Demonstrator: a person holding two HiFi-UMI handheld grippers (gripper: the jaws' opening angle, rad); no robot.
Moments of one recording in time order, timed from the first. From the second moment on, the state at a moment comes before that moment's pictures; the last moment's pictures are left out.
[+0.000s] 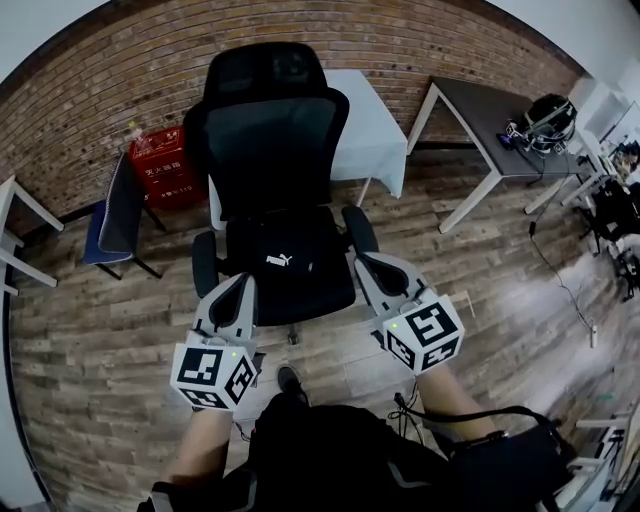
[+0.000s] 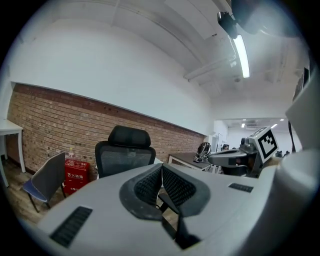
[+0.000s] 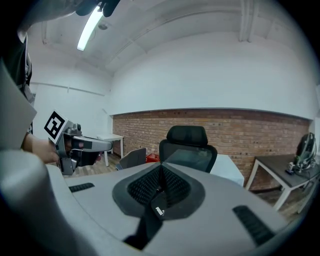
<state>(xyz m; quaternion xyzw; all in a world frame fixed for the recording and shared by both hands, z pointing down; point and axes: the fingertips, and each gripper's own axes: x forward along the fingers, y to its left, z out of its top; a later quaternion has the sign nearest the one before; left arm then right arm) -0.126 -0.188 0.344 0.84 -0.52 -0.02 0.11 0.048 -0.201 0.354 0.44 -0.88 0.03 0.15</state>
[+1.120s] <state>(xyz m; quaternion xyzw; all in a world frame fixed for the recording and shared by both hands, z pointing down) -0.185 -0.303 0.379 0.83 -0.53 0.00 0.14 -0.005 -0.347 0.400 0.42 -0.88 0.06 0.19</state>
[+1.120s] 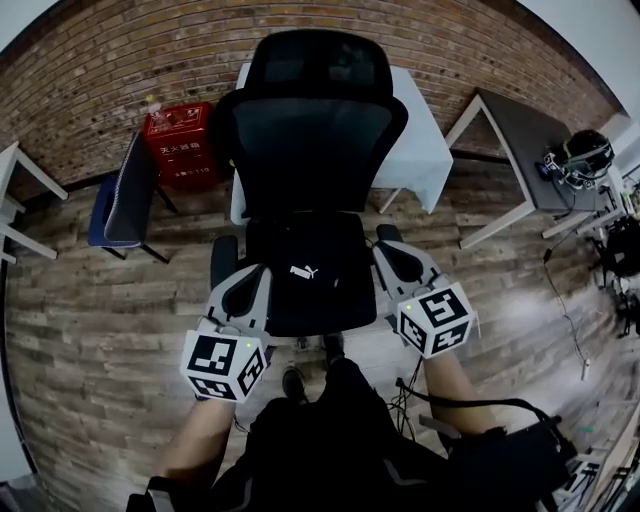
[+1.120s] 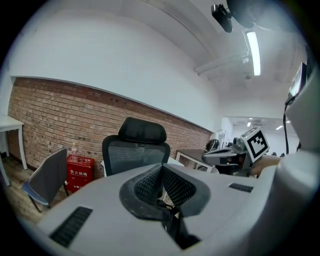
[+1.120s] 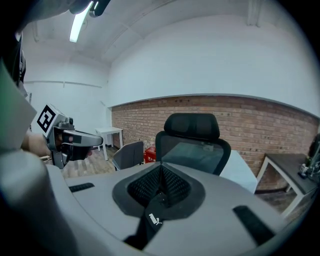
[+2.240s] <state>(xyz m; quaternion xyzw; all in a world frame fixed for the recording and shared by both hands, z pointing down) -0.121 -0.438 0.421 0.79 -0.59 0.10 0.14 0.045 -0.502 0.483 0.30 -0.92 0.10 0.23</state>
